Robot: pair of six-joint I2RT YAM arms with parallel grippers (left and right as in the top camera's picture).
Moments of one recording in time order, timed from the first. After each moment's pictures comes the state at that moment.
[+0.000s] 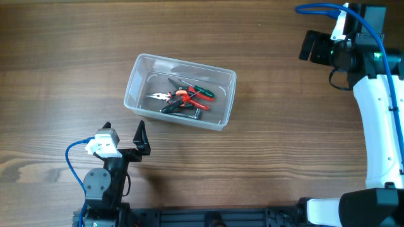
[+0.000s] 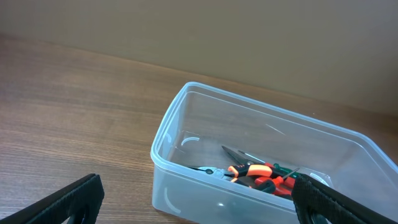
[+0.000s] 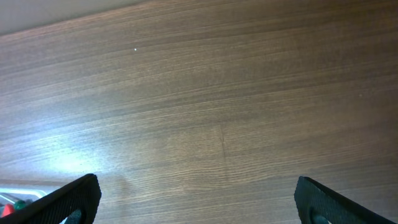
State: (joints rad) left arm -0.07 0.04 0.04 -0.14 0.01 -0.26; right arm -0.06 1.55 1.53 -0.88 0.03 0.14
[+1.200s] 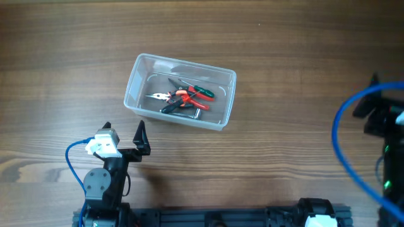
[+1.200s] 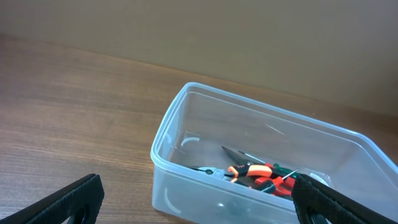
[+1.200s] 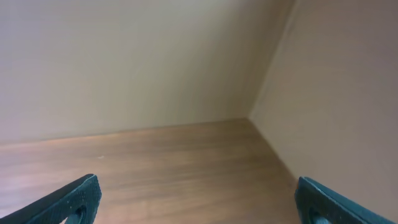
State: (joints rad) left arm -0.07 0.04 0.04 -0.14 0.01 -0.26; right arm -0.08 0.71 1.31 -0.79 0.23 -0.07
